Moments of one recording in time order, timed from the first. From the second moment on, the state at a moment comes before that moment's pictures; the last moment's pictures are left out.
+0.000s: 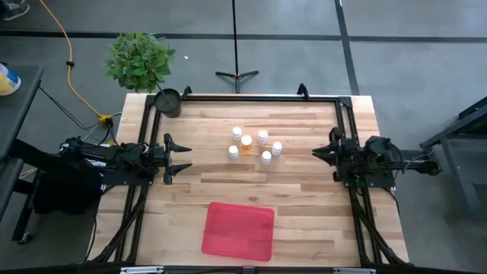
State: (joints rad) left arm -0.21 0.02 0.04 -0.03 -0.33 0.04; right arm 0.02 0.01 0.21 -0.13 0.08 0.09
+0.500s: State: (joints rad) left arm -0.21 0.02 0.04 -0.03 -0.33 0.04; right arm 0.02 0.24 0.60 -0.36 0.24 0.04
